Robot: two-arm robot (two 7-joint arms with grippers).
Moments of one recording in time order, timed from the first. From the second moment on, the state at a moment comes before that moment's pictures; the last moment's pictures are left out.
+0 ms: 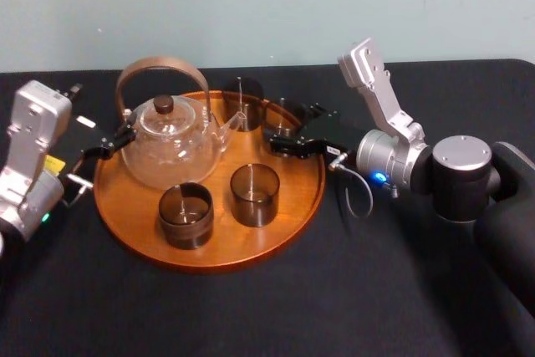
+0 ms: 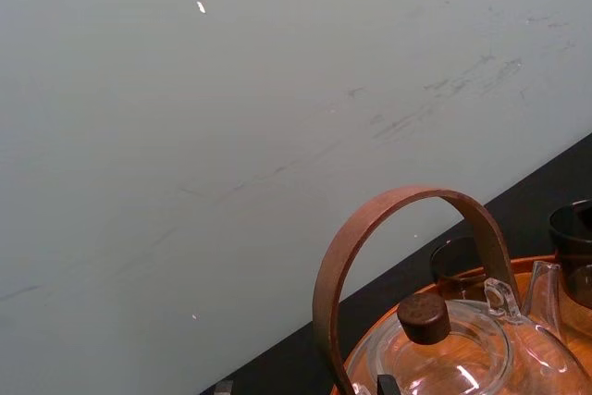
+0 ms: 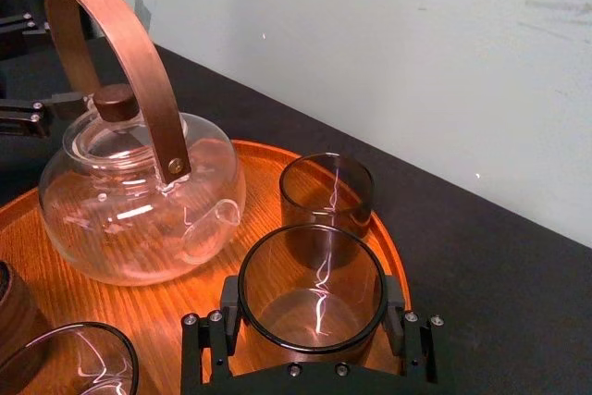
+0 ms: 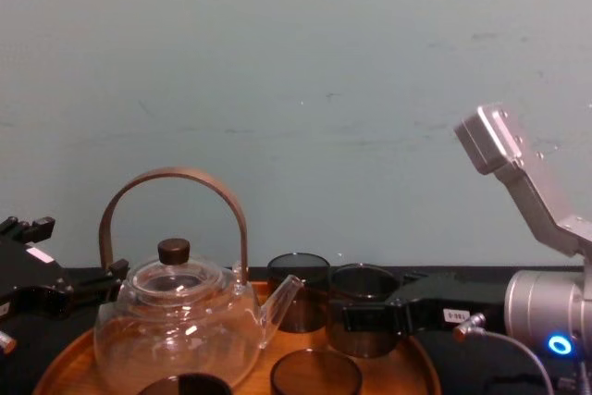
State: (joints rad) left arm -0.20 0.60 0.45 -1.41 -0.25 -0.12 0.03; right arm 0.51 0.24 -0.49 -1.04 0.29 0.11 0.50
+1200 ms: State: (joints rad) left arm -0.20 0.60 0.45 -1.41 -0.25 -0.12 0.03; right arm 0.52 0.23 -0.50 -1.01 0.26 0.11 0.49
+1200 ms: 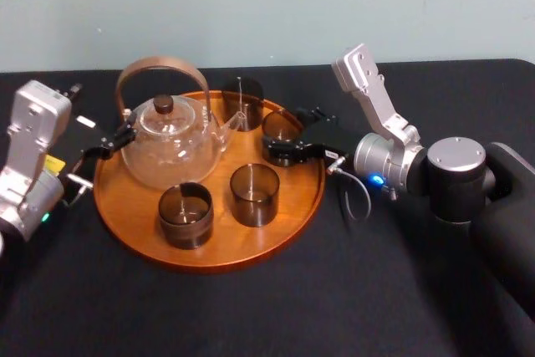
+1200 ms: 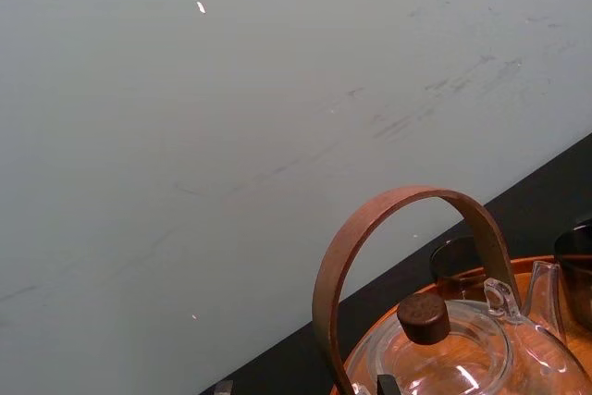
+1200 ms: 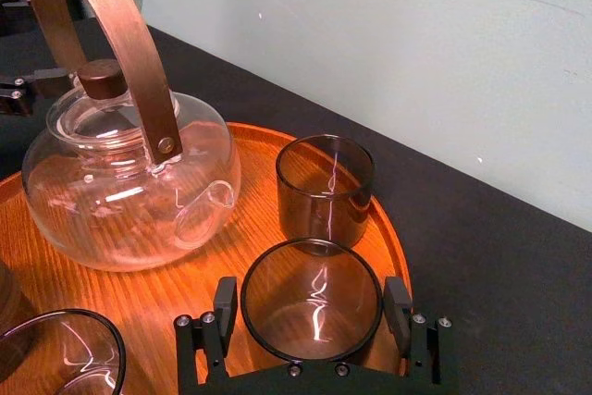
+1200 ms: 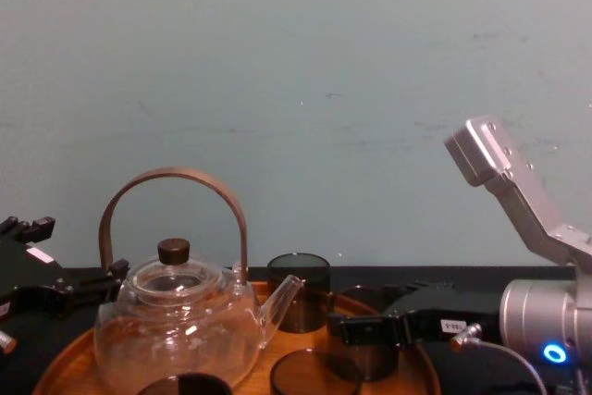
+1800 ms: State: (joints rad) left arm -0.20 0.60 0.45 -1.41 -0.25 -0.12 0.03; right arm 0.52 0.23 -0.49 -1.01 0.28 0.14 0.50
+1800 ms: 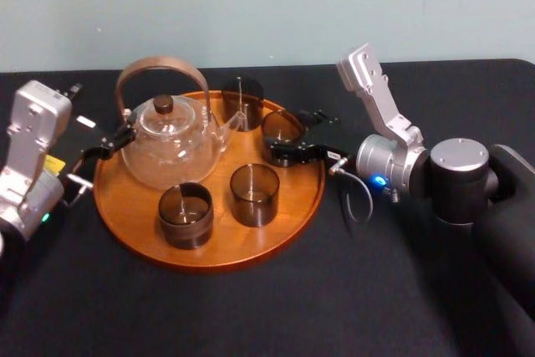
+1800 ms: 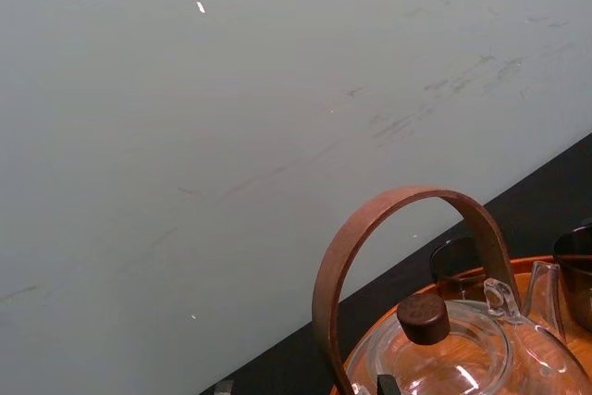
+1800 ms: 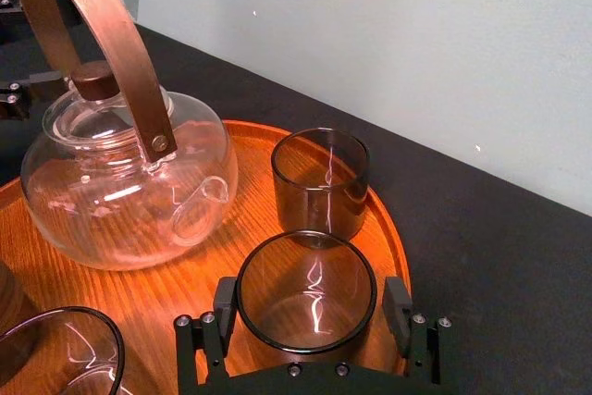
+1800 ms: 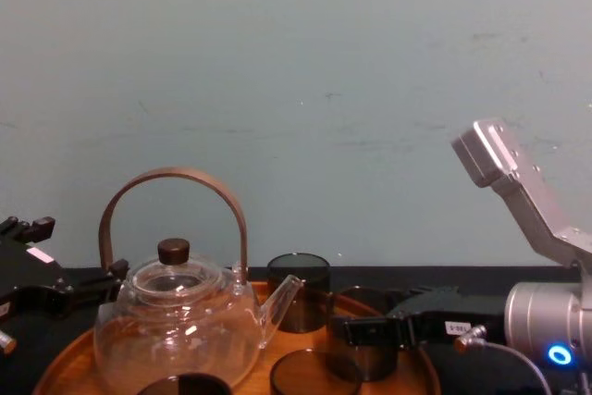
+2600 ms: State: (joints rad) left arm -0.20 0.60 0.45 -1.41 -0.25 -0.12 0.03; right arm 0.38 0.33 -0.46 -1.21 0.34 0.19 0.50
